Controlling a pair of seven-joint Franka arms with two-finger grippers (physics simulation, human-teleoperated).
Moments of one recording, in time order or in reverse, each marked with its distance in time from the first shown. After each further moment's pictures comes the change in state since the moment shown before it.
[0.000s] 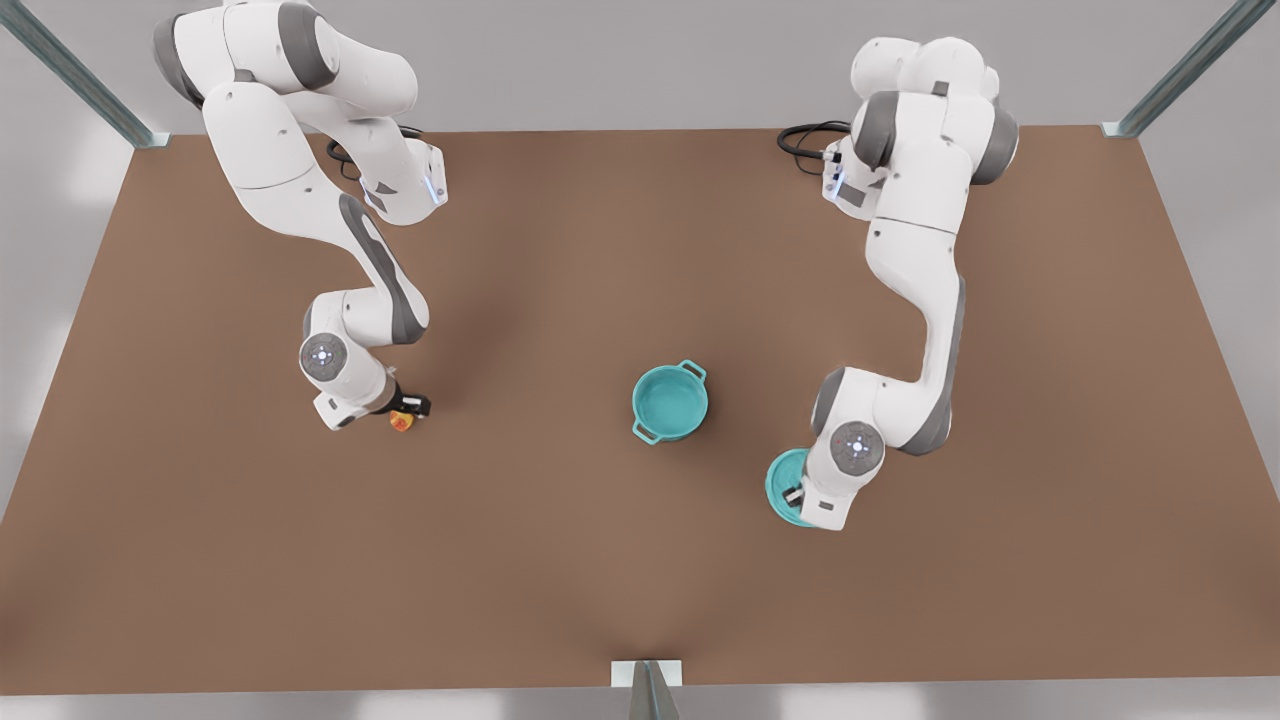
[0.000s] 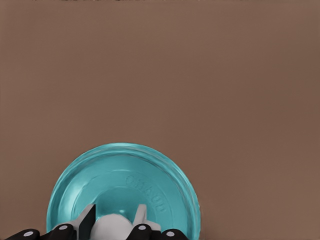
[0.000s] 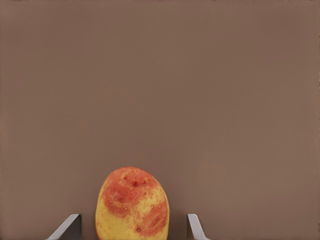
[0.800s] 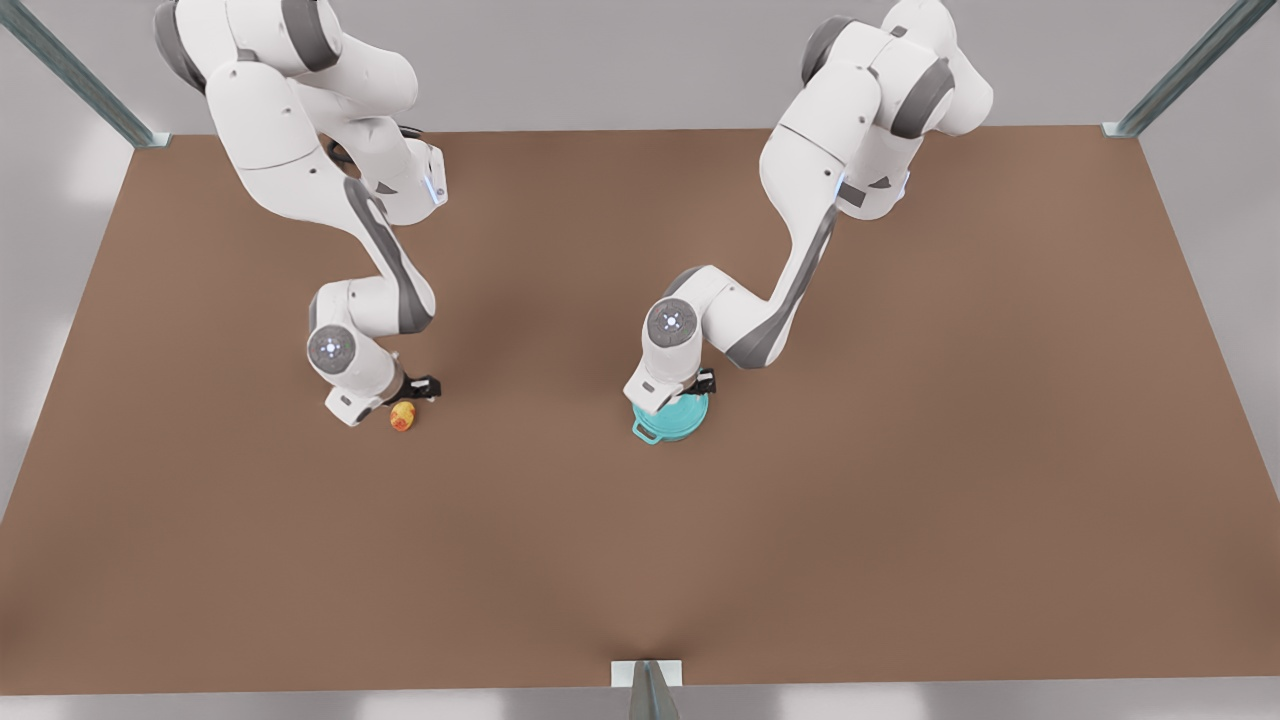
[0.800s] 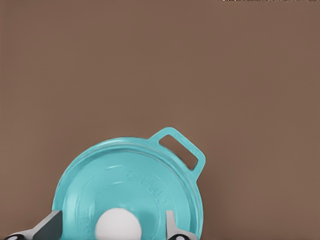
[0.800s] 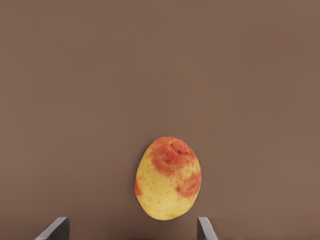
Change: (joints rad) left arm -0.434 -0.175 -0.012 -0.162 -0.017 -0.005 -0.019; right arm 0.036 -0.050 0.004 -0.027 0.013 -0.072 -0.189
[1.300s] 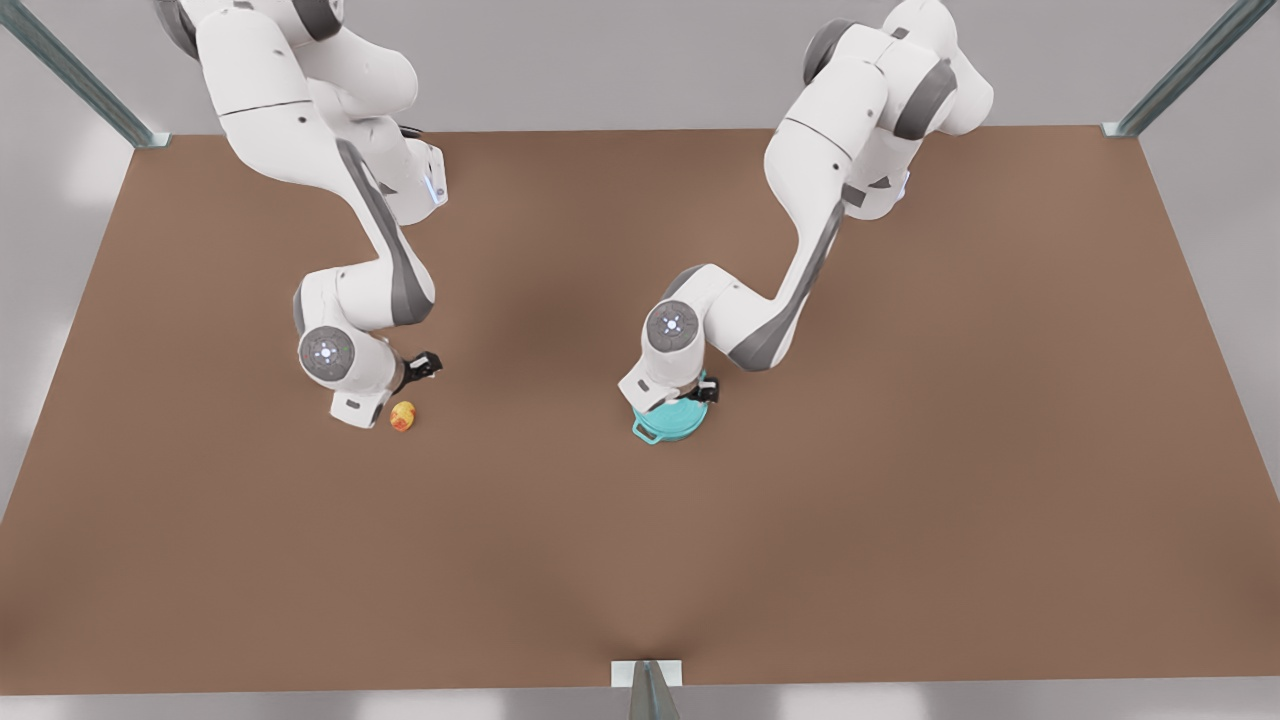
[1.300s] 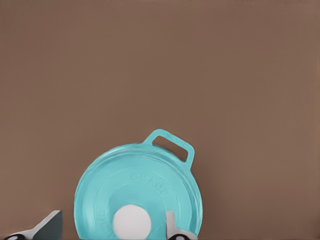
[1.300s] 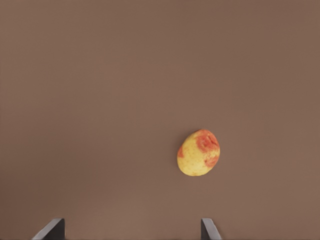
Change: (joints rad) left arm 0.011 0.001 0.004 0.092 -0.011 -0.106 0.212; right arm 0.050 -0.100 0.010 0.154 -0.002 -0.386 -0.267
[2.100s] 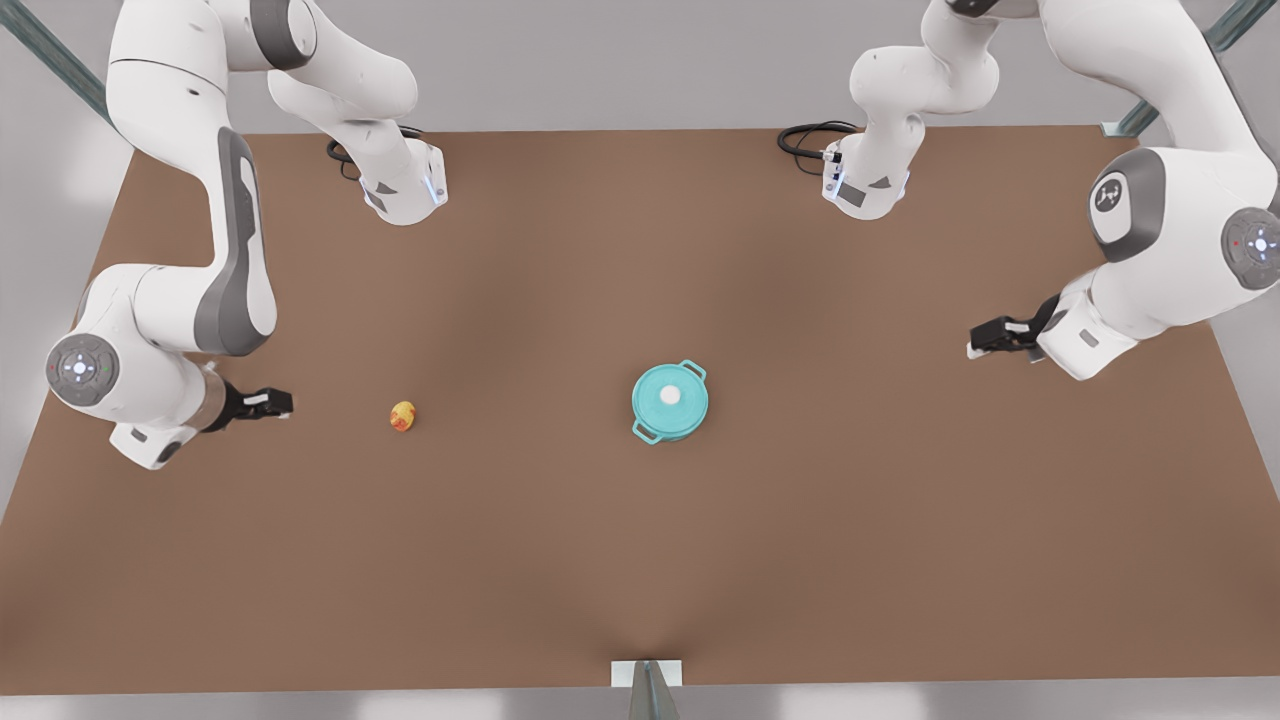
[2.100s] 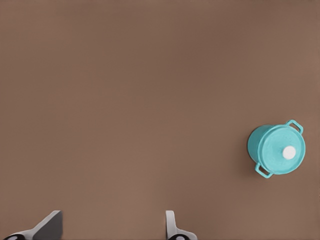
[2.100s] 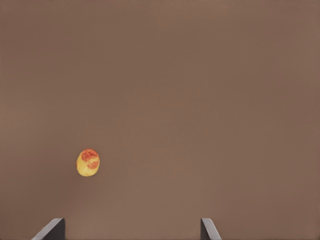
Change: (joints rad) left arm 0.689 -0.551 0.001 -0.085 -0.116 -0.508 0.625; right arm -0.208 0.047 -0.054 0.566 -0.080 -0.416 -0.044
